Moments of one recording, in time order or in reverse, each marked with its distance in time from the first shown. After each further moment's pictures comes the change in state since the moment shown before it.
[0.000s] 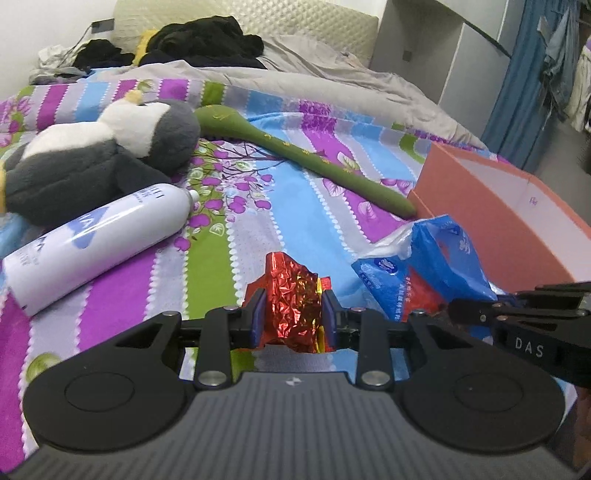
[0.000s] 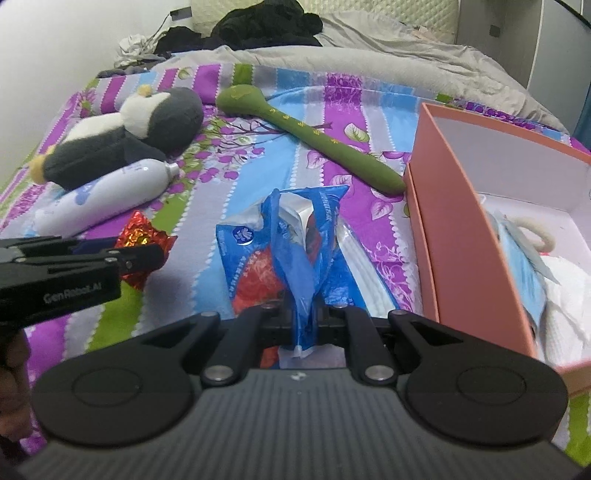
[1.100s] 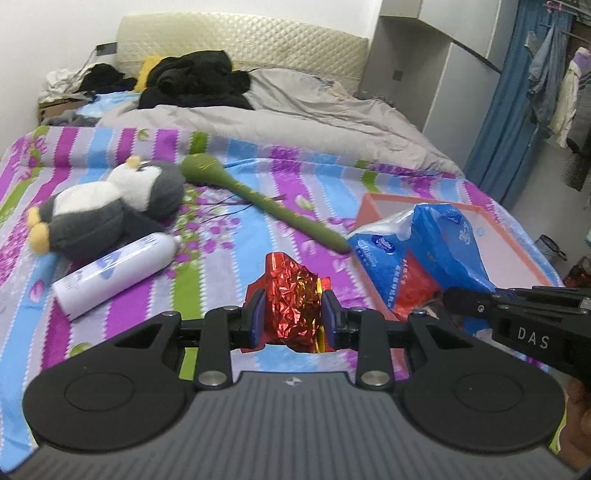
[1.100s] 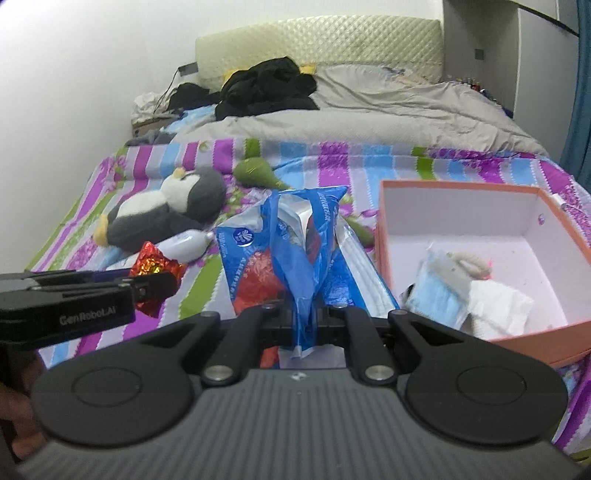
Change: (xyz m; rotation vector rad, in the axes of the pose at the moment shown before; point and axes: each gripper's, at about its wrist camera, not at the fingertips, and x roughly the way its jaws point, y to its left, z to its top) left arm -0.135 -0.093 0.047 0.007 -0.031 -0.001; right arm -0.148 -0.030 0.021 0.069 -0.125 0.065
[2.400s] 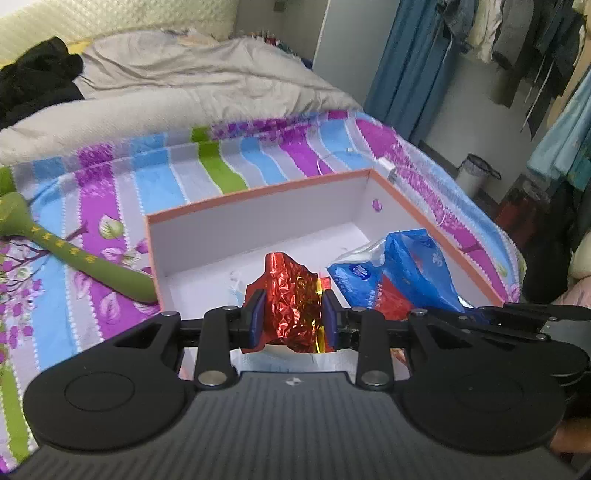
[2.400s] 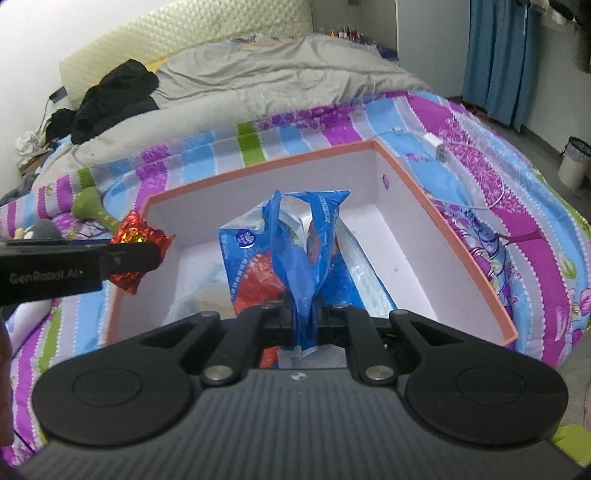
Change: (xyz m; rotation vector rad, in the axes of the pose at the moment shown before) left arm 0.211 -0.216 0.093 0.232 0.223 -0.255; right arm 0.044 -0.230 0.026 0.259 0.096 -0.249
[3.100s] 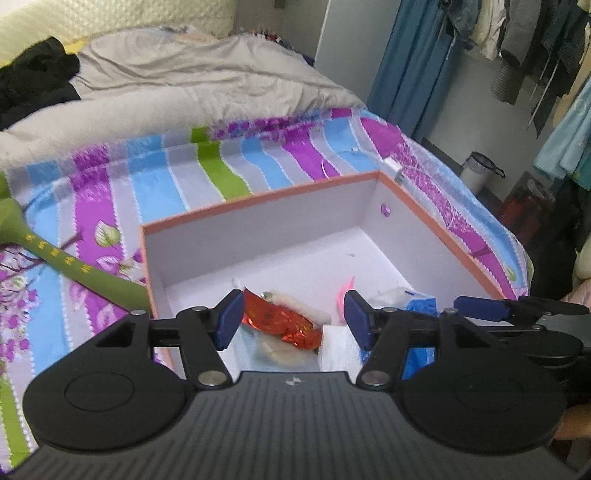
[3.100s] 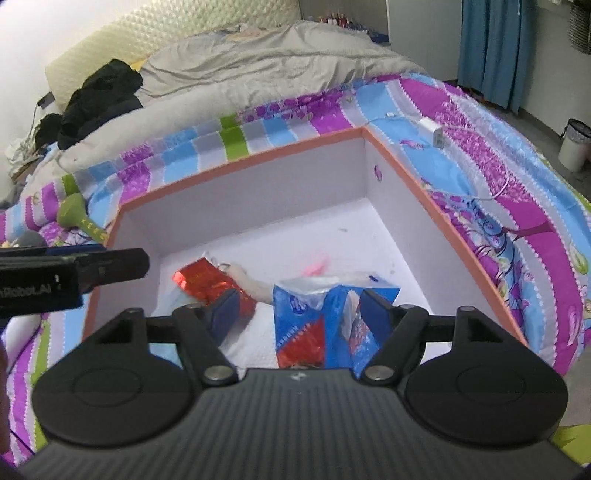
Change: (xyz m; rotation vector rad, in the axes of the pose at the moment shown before) left arm 0.010 0.003 0.012 0.006 -0.013 0.017; right arm 0.033 -0.017 0.012 0.047 0.036 -0.001
